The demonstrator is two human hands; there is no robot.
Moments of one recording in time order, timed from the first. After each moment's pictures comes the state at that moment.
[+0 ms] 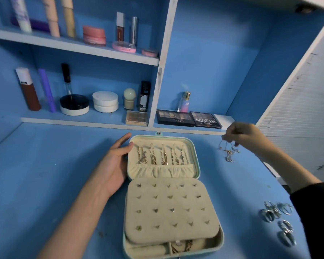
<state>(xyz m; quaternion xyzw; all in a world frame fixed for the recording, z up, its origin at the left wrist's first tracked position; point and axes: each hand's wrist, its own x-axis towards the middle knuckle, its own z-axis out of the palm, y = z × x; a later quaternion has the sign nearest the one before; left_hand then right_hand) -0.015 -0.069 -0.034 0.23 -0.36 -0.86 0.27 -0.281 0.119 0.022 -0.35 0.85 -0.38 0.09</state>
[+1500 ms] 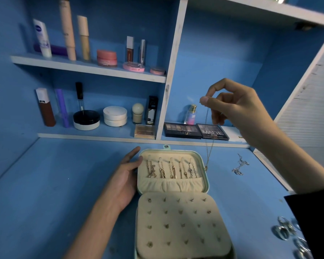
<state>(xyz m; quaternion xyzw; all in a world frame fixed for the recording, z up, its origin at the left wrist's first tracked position) -0.014 -0.070 -0.036 0.23 -0.34 -0.87 0.27 -0.173 0.066 0.117 -0.49 0.68 -0.54 0.06</state>
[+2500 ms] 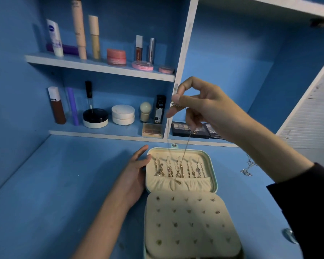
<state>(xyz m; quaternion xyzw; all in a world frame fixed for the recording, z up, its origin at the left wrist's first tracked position) -0.013 -0.070 -0.032 0.24 -0.38 -0.86 0.25 -0.136 0.024 0.120 -0.53 0.65 -0.50 0.23</state>
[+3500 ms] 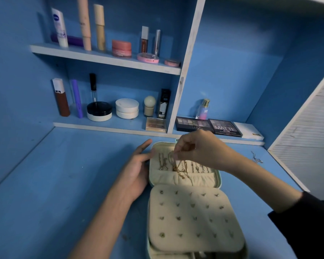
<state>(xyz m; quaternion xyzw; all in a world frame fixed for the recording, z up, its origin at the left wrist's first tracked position) -0.013 -0.072 -0.037 0.22 -0.35 -0.87 0.27 -0.137 0.032 0.047 -0.56 0.78 -0.23 0.16</state>
